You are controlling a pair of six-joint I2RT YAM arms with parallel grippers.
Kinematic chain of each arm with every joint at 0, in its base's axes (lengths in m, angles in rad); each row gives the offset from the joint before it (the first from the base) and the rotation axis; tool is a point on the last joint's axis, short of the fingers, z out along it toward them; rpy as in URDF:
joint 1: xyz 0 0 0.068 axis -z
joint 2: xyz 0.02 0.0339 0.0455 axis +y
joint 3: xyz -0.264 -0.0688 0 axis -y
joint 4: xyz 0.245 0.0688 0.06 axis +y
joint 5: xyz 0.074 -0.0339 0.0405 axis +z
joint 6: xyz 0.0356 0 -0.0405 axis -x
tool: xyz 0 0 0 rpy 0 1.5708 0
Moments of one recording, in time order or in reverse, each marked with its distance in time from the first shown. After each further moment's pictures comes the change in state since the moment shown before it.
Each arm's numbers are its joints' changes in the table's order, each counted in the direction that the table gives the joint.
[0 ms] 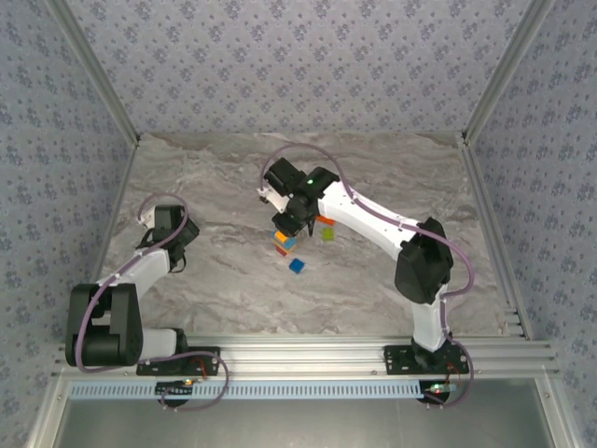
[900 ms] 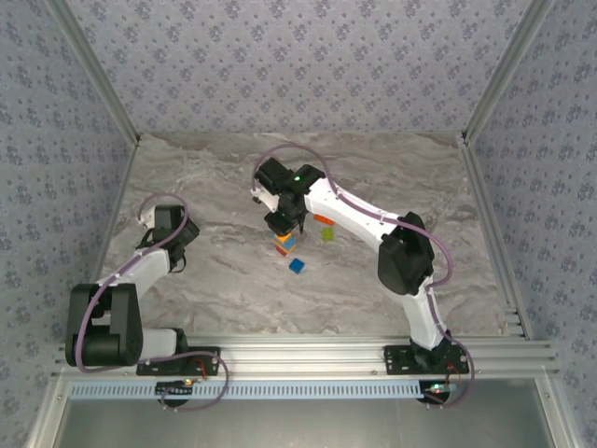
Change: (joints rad) left arm 0.000 0.000 0.000 0.000 0.000 0.000; right arm 0.000 0.130 0.119 0.045 0.022 -0.003
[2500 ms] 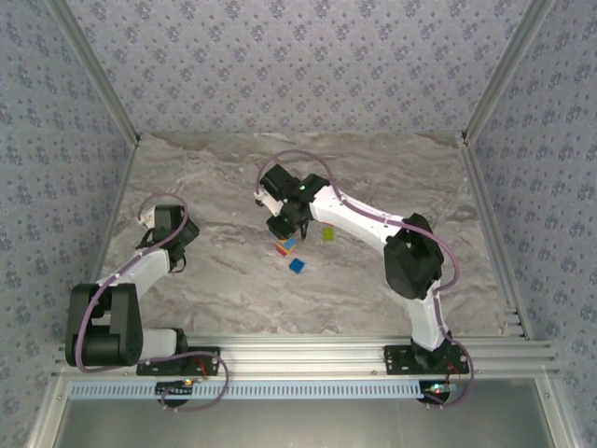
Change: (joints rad) left arm 0.000 0.000 0.000 0.000 0.000 0.000; right arm 0.000 -0.074 -0.194 -0.183 0.003 -0.026
